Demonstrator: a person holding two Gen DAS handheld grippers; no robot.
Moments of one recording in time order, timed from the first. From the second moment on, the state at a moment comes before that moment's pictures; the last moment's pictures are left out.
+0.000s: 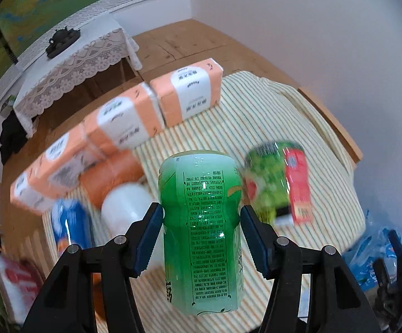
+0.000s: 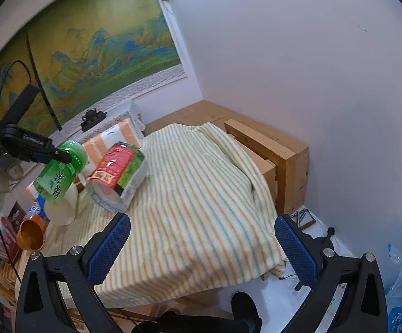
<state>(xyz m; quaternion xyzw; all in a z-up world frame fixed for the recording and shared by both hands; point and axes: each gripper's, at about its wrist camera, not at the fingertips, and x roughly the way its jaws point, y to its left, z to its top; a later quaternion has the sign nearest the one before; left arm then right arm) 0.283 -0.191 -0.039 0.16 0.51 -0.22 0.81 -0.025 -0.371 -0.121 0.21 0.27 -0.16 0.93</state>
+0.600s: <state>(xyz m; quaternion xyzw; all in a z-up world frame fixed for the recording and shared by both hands) 0.185 -0.112 -0.106 0.04 0.53 -0.19 0.82 -0.027 -0.316 -0.116 0.16 0.28 -0.09 0.94</state>
